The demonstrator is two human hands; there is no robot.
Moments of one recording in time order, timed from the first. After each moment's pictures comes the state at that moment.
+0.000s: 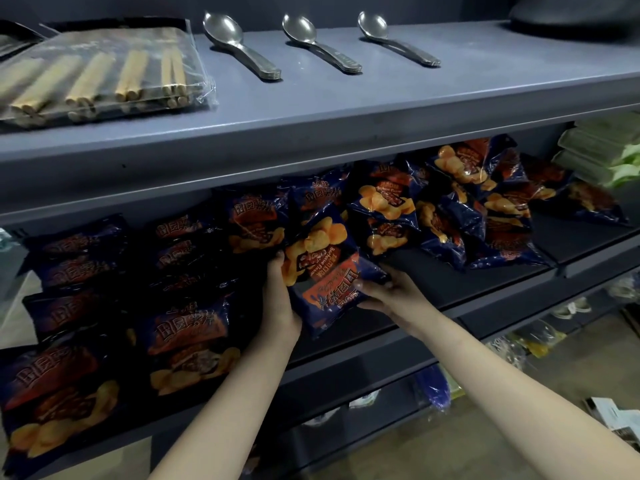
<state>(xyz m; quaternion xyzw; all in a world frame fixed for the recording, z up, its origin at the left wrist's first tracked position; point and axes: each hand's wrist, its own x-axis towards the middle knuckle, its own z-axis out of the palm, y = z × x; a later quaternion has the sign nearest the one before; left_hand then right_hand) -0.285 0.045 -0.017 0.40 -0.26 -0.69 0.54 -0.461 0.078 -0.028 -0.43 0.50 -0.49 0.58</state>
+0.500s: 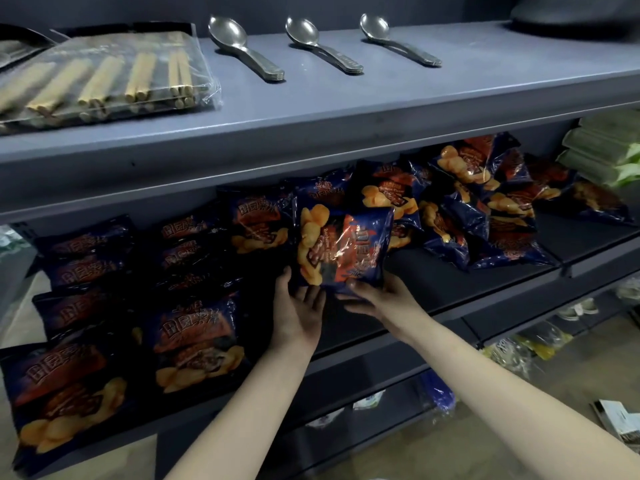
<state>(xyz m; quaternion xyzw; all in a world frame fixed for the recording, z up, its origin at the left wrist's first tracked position) -0.293 0.063 -0.025 0.37 -0.10 -0.74 0.55 -0.440 0.084 -0.027 -0.42 0.50 -0.50 0.57</state>
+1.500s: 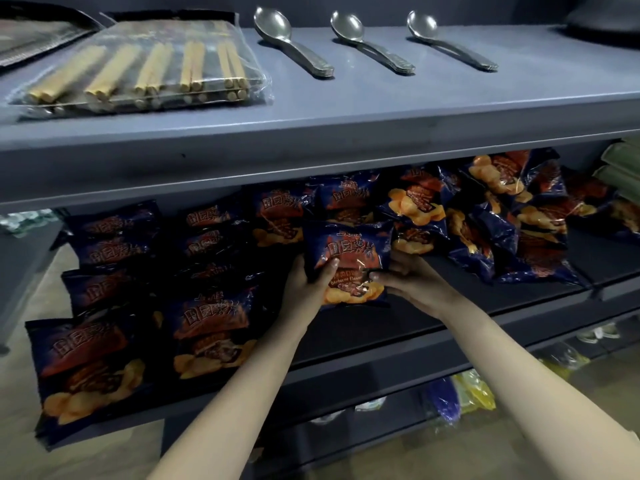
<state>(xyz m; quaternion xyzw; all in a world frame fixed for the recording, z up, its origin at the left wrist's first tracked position) -0.273 0.034 -0.031 0.51 -0.55 -0.48 0.46 -0.466 0.046 -0.014 -0.52 0.49 -0.41 0.57</state>
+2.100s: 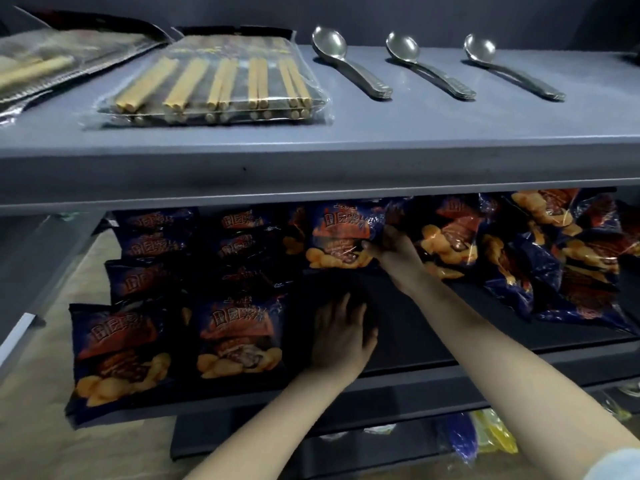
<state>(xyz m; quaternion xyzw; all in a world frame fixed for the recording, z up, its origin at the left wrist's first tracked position) -0.285 0.063 -0.072 0.60 -0.78 -0.15 0.11 -0.408 -0.041 -0.012 -0.54 0.54 -0.47 0.45</state>
